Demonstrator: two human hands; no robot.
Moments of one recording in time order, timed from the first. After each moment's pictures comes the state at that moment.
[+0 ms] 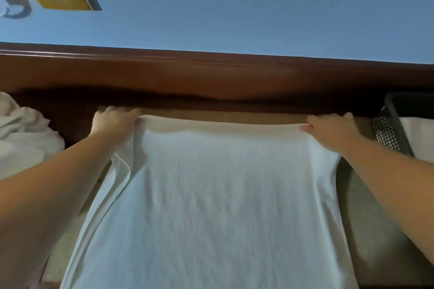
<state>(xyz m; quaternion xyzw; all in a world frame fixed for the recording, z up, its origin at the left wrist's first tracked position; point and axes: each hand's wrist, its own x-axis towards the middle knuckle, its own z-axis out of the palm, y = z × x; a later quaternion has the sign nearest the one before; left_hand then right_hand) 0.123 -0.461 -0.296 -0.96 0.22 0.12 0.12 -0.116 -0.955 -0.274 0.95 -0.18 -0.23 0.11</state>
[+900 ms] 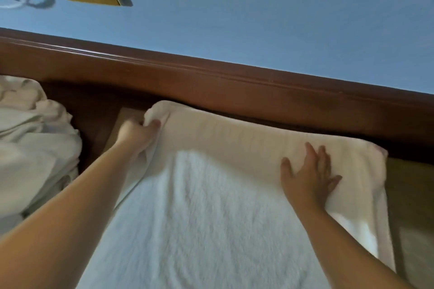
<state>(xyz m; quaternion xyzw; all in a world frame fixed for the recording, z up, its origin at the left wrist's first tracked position) 0.145 -0.463 -0.337 -0.92 -0.20 0.16 -0.30 -0.068 -0.805 -0.372 0.90 -0.41 0.00 -0.17</state>
